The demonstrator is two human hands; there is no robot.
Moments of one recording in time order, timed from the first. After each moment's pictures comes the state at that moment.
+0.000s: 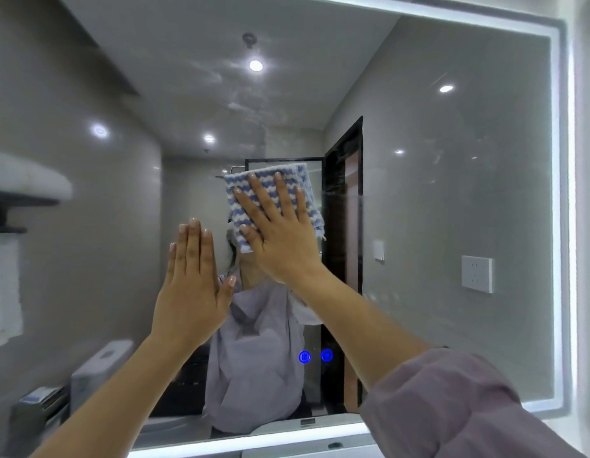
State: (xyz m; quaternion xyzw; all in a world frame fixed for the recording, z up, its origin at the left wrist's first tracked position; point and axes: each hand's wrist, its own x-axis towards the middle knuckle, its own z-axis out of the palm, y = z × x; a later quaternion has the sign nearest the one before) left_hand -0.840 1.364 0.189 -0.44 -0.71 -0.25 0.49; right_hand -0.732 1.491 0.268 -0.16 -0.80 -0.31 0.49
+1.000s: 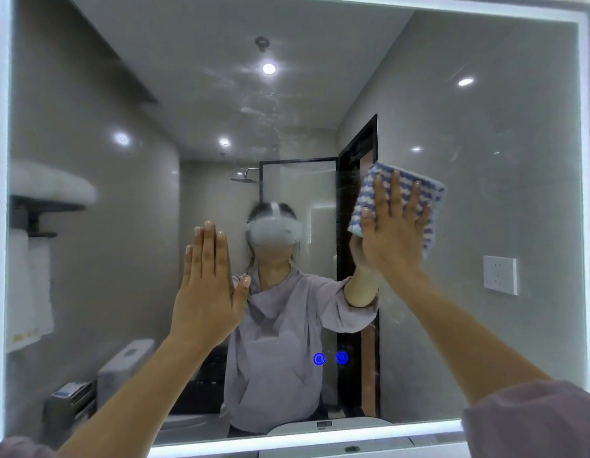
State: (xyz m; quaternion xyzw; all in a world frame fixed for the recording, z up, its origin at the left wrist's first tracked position) left_hand -0.842 1.366 0.188 -0.43 -0.72 -0.25 0.49; right_hand -0.644 1.577 0.268 -0.36 -0.73 -0.15 0.56
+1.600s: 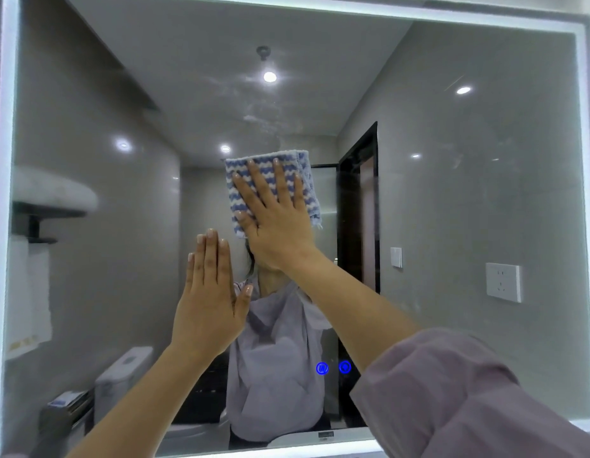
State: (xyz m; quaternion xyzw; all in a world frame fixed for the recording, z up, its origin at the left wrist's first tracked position) left_hand -0.841 1.365 0.187 -0.42 -0.71 -0.25 0.50; right_hand -0.754 1.469 0.302 -0.14 -0.81 -0.29 0.50
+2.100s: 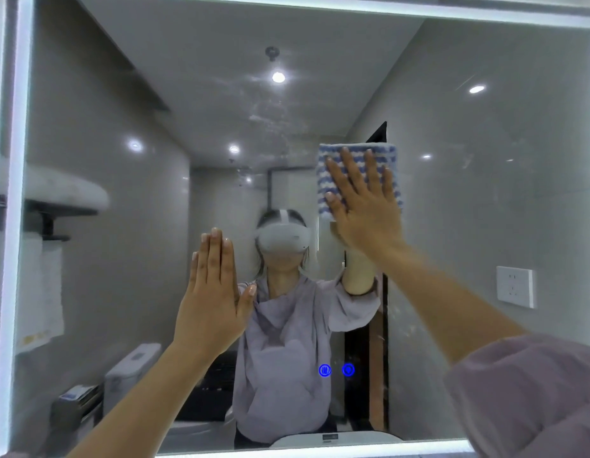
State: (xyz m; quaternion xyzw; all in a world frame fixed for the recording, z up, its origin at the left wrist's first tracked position) left_hand -0.840 1.363 0.189 -0.42 -0.71 -0.25 0.50; right_hand -0.673 1.556 0.318 -0.21 -0.76 -0.28 0.54
